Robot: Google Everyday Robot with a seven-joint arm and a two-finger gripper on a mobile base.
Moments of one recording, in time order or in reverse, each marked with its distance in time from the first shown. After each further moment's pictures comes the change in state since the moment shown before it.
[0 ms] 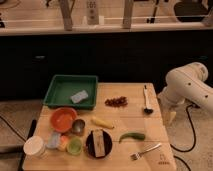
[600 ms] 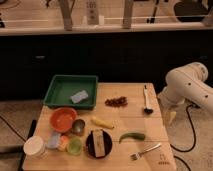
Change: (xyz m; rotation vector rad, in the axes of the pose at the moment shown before) arm -0.001 -0.001 0.002 0.002 0.007 -0.007
